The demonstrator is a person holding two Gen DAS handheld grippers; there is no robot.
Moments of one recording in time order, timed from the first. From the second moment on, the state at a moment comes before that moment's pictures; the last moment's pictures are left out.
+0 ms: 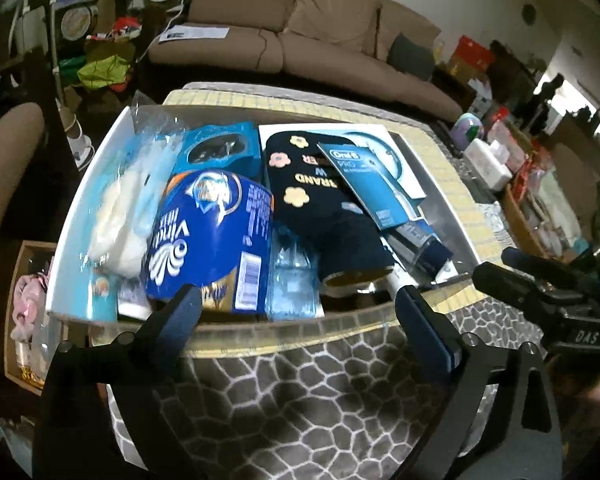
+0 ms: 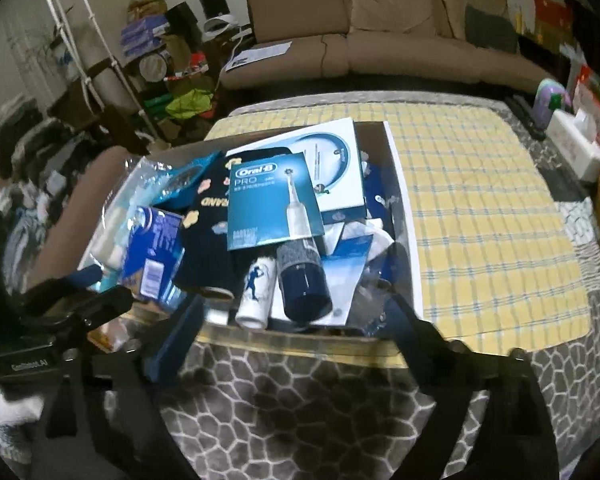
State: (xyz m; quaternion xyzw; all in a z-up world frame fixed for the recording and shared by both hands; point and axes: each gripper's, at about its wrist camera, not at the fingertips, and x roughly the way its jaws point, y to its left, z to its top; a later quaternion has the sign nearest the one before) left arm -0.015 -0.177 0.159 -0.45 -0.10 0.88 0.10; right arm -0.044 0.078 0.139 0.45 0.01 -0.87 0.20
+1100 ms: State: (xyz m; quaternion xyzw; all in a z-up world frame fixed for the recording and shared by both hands) left arm 0.006 -0.079 0.049 -0.46 -0.07 0.88 0.04; right arm -0.028 0.205 0.037 0.44 -0.01 -0.89 0.09
